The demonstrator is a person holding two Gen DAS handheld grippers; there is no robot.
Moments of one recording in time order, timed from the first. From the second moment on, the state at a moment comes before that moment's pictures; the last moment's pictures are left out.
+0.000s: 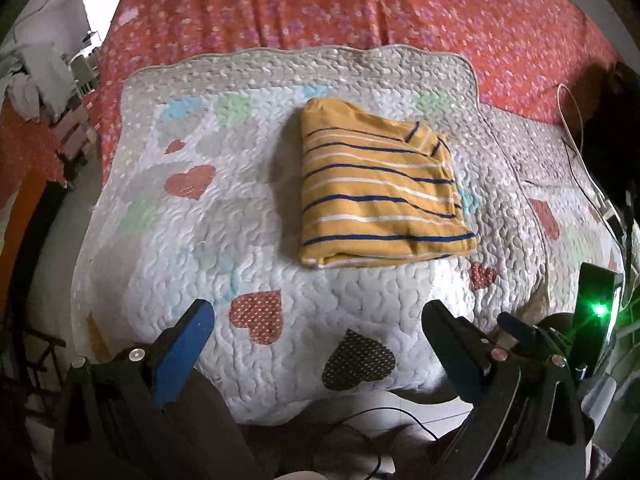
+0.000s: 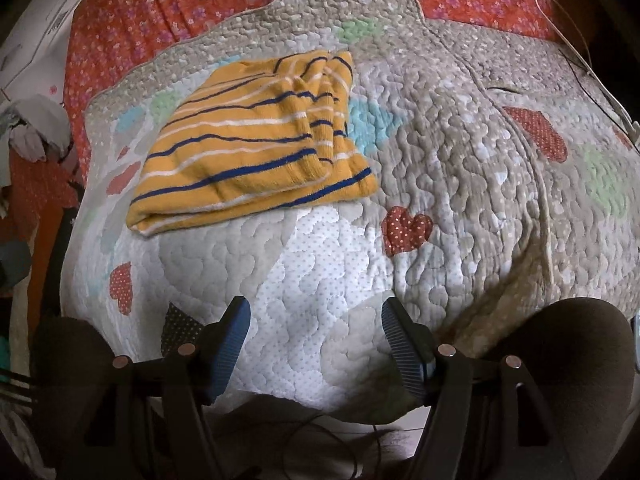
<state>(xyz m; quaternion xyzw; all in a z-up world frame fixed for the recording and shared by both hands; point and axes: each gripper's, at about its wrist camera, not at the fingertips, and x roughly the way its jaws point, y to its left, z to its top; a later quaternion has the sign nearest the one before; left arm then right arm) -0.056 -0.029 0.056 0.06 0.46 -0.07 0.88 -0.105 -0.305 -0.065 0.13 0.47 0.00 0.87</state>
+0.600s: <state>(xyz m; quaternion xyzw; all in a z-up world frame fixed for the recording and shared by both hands) -0.030 -0.024 0.029 0.02 0.50 -0.10 0.86 -0.093 -0.291 -0.077 0.09 0.50 -0.01 0.86</state>
